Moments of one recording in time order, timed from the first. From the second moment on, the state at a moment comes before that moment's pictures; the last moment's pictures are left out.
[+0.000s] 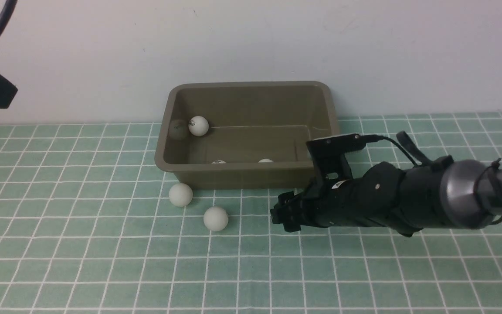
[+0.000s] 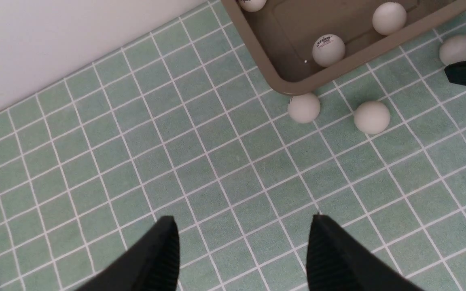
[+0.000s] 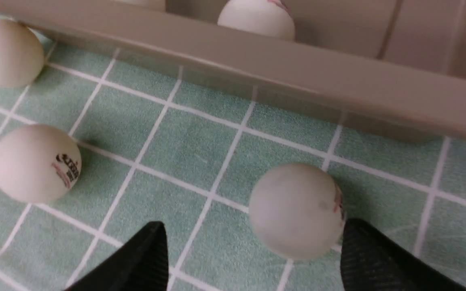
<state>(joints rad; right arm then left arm) 0.58 1.96 -1.05 0.86 0.07 -0.60 0.07 1.21 -1.48 -0.22 1.26 0.51</state>
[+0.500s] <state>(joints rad) 0.58 1.97 -1.06 0.85 0.11 -0.62 0.07 1.21 -1.48 -0.23 1.26 0.51</state>
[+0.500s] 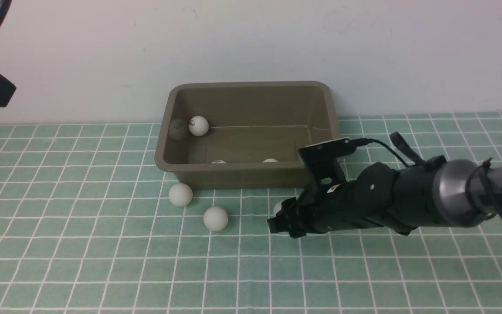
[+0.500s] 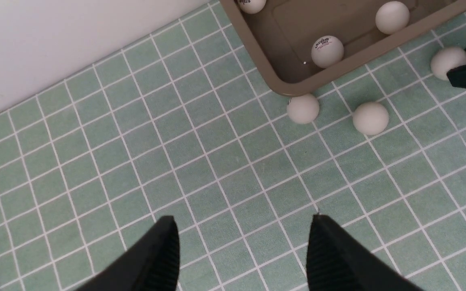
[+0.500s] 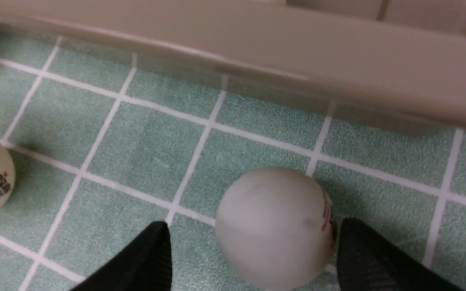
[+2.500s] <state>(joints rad) 0.53 1.55 -0.97 0.38 0.52 -0.37 0.07 1.21 -1.48 -0.24 1.26 0.52</state>
